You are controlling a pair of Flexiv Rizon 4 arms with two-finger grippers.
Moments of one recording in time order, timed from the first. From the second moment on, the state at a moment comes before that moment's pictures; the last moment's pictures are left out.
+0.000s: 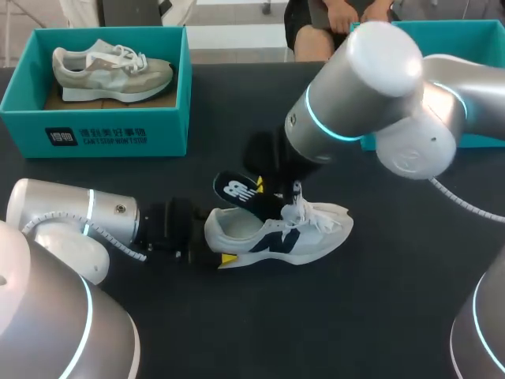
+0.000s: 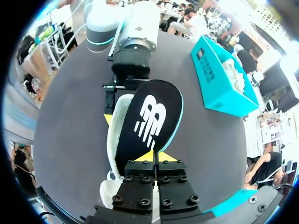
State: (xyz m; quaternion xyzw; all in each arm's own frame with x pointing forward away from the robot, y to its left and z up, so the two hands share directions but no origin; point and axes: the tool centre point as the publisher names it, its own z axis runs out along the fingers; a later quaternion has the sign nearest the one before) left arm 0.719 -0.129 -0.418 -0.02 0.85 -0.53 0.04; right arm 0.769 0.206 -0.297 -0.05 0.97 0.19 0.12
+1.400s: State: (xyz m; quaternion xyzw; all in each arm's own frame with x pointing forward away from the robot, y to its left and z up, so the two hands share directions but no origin) left arm 0.719 -0.129 -0.418 -0.02 0.85 -0.53 0.04; right arm 0.784 0.240 -0.284 0.03 0.95 0.29 -0.09
